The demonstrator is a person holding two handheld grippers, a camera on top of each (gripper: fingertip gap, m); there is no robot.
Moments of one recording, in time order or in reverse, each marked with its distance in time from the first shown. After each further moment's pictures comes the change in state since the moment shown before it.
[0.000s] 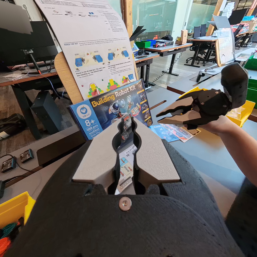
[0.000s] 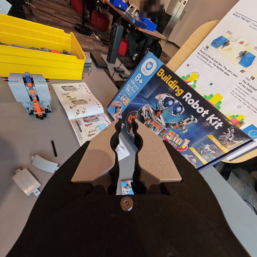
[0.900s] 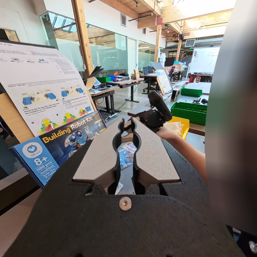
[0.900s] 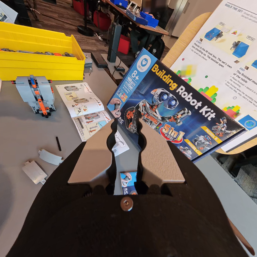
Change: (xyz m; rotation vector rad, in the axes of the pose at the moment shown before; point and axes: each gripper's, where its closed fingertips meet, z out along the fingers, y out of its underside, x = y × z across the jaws) left arm 0.097 -0.051 -0.024 0.229 0.274 0.000; right arm 0.016 0.003 -0.019 -0.011 -0.028 0.053
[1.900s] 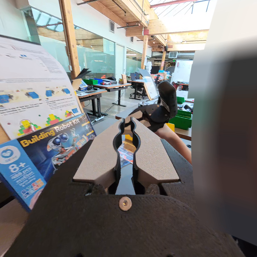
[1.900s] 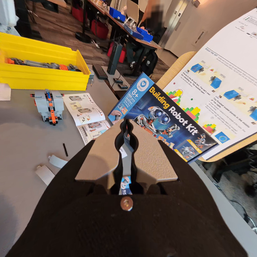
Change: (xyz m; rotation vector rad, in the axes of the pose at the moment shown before) left arm 0.007 0.002 0.005 0.027 0.114 -0.093; right arm -0.017 -0.049 -0.033 0.044 0.045 -0.076
